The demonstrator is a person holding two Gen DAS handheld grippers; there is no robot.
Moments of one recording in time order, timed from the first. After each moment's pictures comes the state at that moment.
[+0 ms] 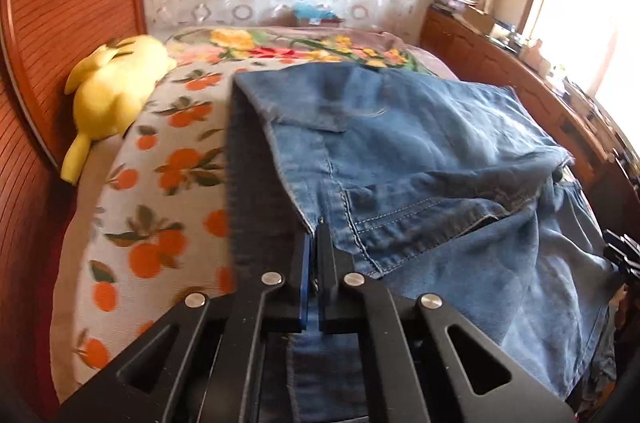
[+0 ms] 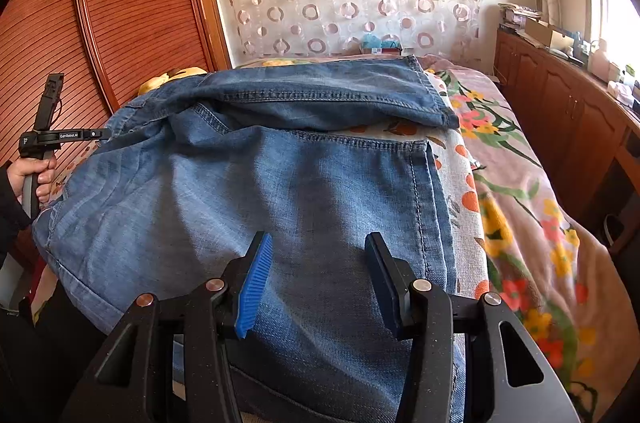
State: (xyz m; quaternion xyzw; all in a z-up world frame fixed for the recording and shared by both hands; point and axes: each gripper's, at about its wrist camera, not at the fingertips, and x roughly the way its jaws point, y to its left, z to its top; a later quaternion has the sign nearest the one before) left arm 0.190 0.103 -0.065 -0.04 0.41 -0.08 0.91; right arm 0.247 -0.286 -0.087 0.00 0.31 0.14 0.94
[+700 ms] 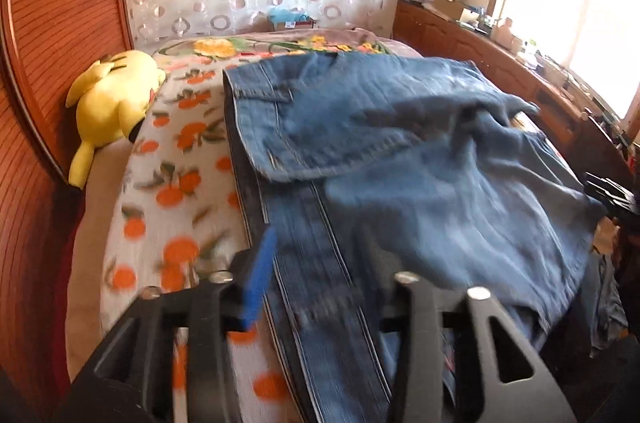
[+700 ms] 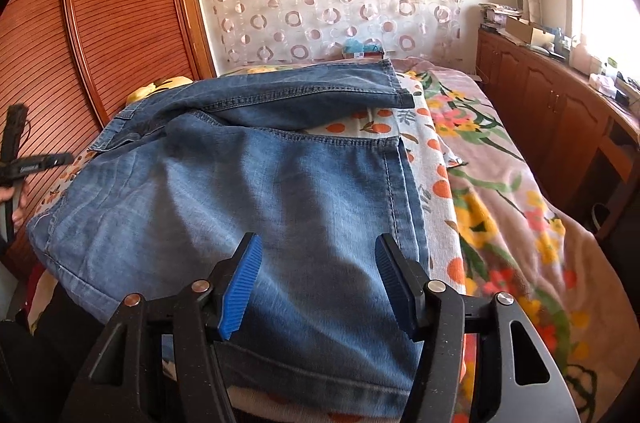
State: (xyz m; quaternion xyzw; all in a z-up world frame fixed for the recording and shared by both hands) left arm 0.102 0.104 -0.054 0.00 0.40 -0.13 0.91; right arm 0.229 -0.289 -0.085 0.01 0.30 0.12 0.95
